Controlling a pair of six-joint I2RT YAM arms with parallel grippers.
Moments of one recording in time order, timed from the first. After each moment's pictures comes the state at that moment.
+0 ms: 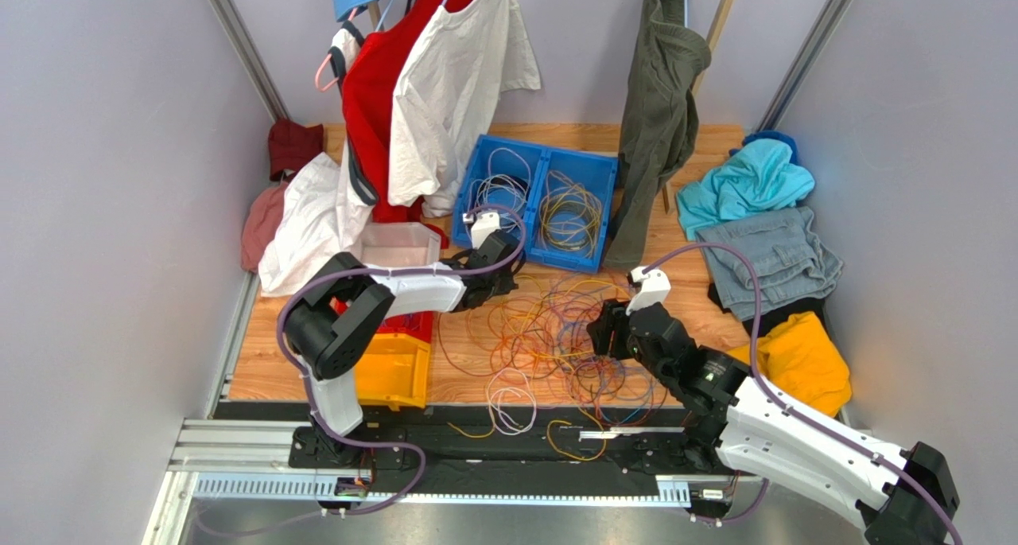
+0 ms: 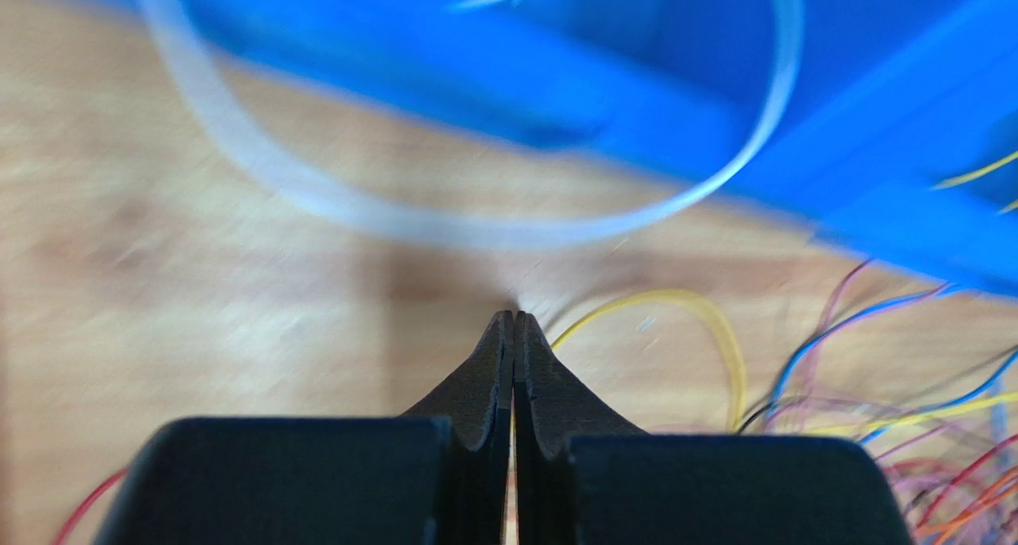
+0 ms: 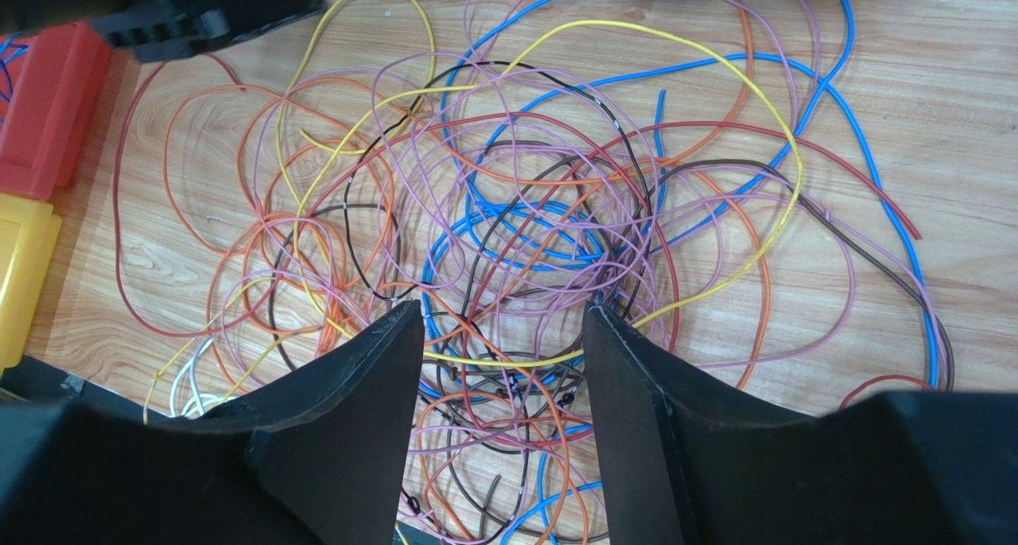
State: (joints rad) left arm -0.77 1.83 0.99 0.00 -0.38 -0.76; right arm 0.86 0.68 0.39 -0.27 0.36 0.57
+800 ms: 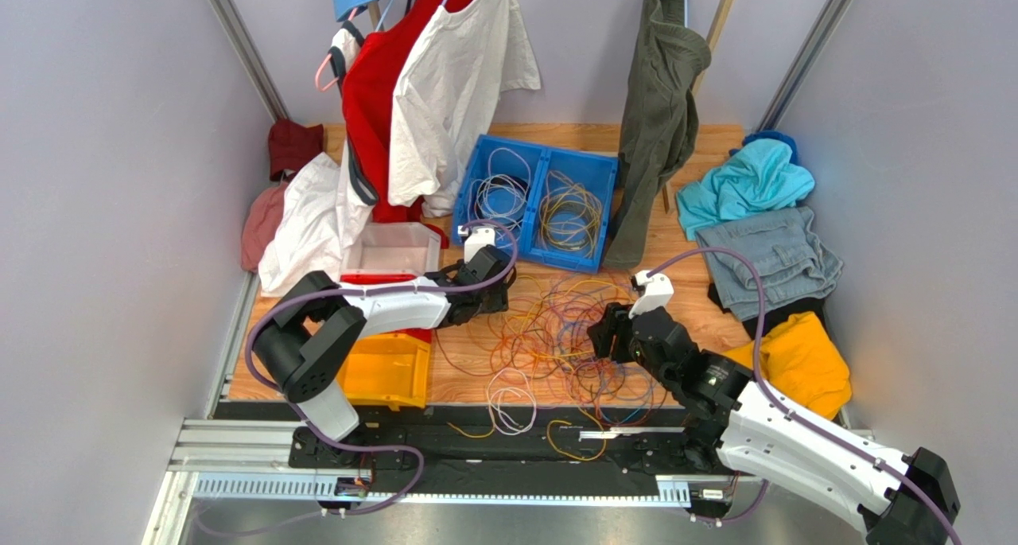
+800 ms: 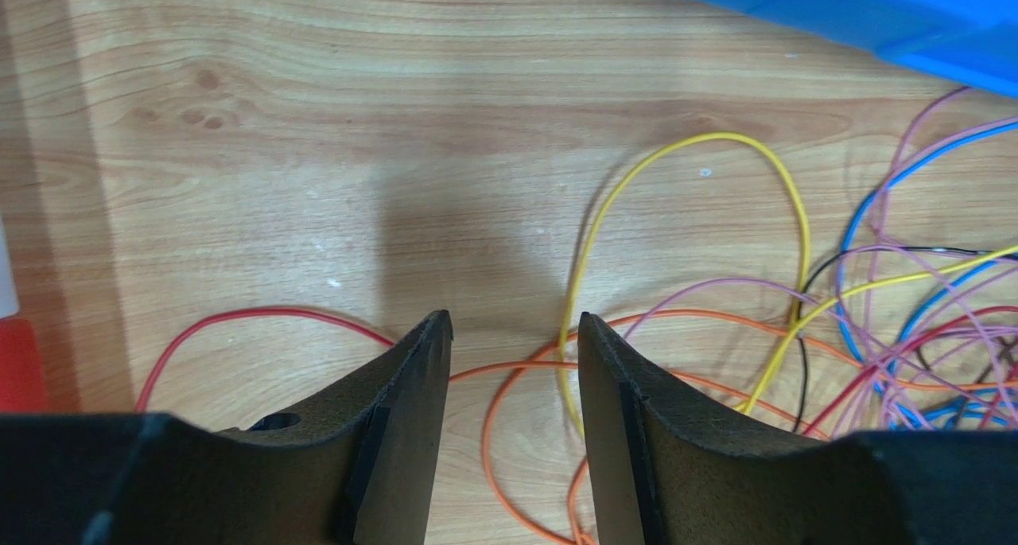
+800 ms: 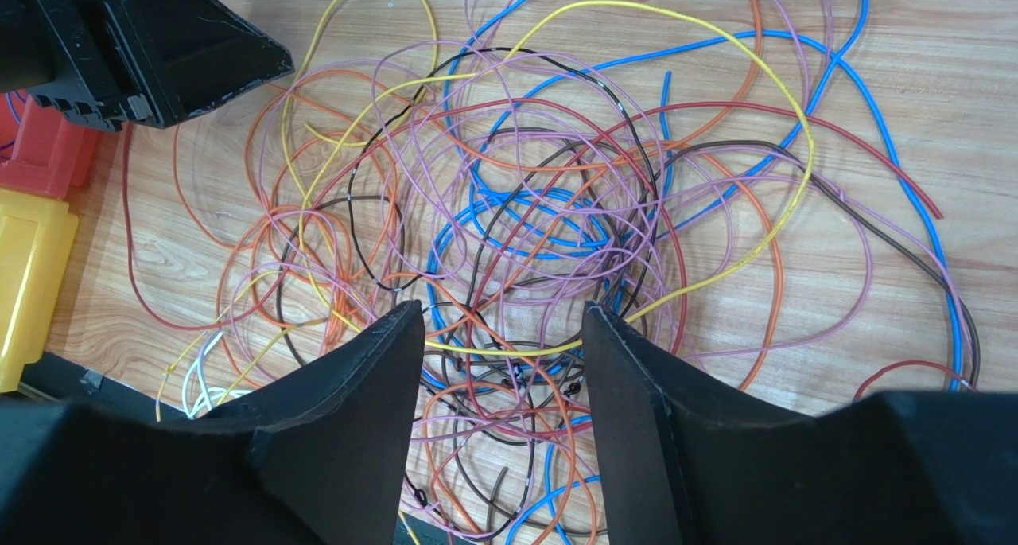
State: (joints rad) left arm -0.81 1.66 0.86 -0.10 -0.38 -0.70; right arm 0.86 0.65 0.36 -0.27 0.35 0.61
